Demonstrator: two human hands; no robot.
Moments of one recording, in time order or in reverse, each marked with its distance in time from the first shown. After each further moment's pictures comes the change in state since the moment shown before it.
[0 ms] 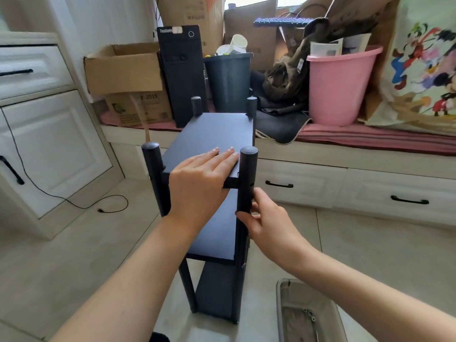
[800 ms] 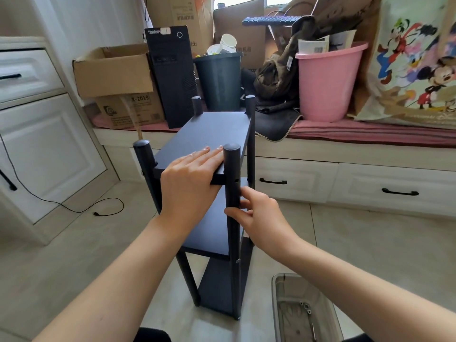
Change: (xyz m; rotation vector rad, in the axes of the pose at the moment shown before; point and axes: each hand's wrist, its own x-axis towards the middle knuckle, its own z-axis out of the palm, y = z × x) left_hand 0.001 0.007 -0.001 -0.054 -0.075 -0.050; right_hand -0.001 -0.001 -0.008 0.023 0.009 -0.021
